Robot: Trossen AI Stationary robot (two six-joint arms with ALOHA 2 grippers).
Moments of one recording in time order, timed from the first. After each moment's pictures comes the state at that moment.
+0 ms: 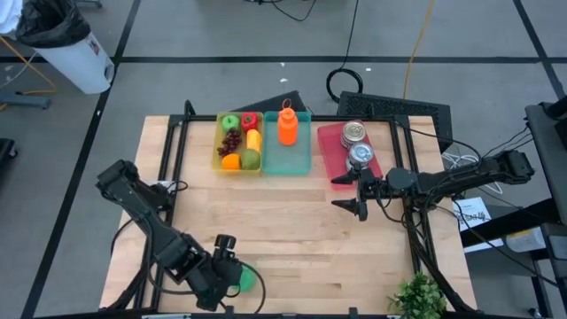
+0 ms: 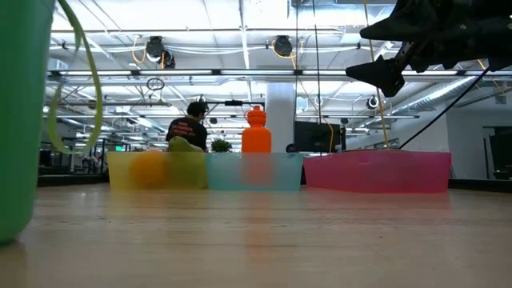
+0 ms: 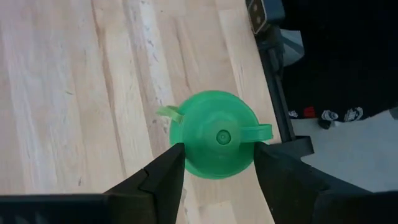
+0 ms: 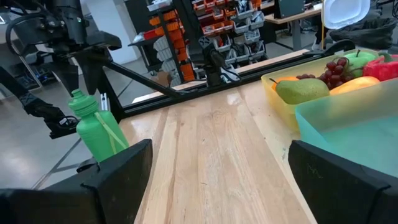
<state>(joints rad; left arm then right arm) -0.77 1.70 1.59 -1.04 -0.18 -0.51 0.09 0.86 0.26 0.53 0.08 0.31</state>
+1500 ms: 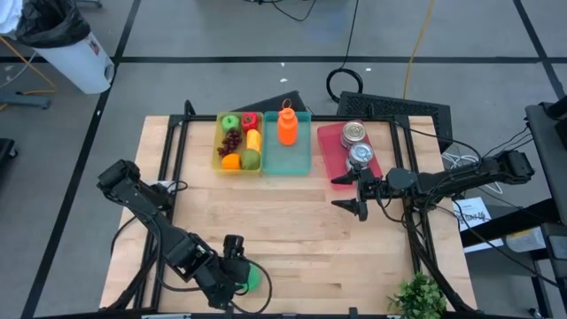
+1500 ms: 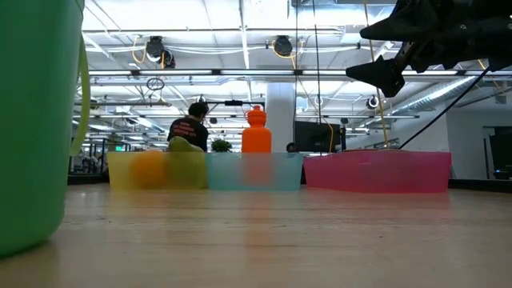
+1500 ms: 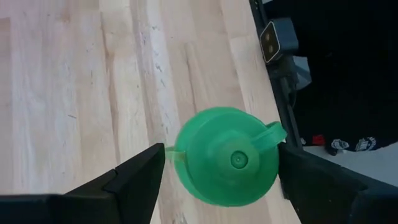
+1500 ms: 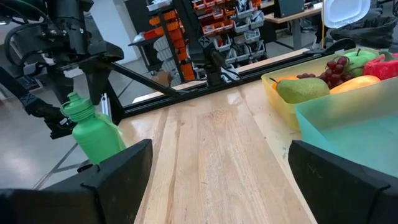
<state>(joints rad) -0.74 1.70 1.50 -0.86 -0.24 -0.50 0.09 0.86 0.26 0.53 0.08 0.31</state>
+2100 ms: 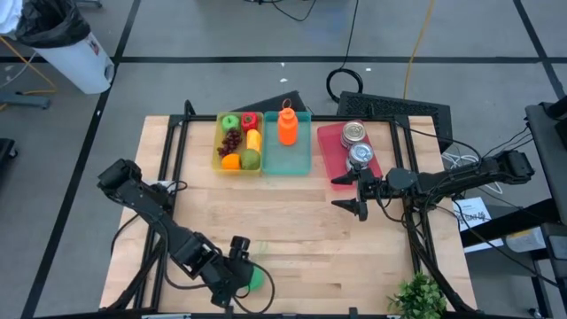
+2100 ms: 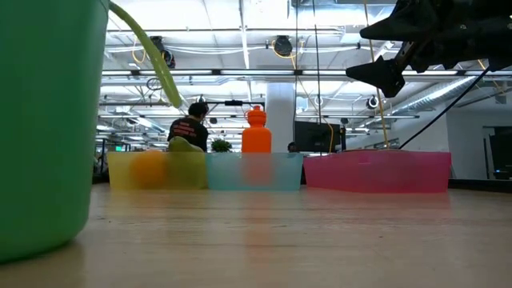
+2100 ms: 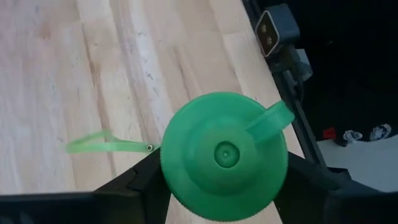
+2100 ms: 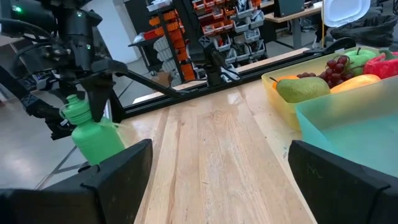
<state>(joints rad) -0.72 1.69 1.38 -0.70 -0.21 -0.36 0.09 0.86 0.26 0.53 0.08 0.32</state>
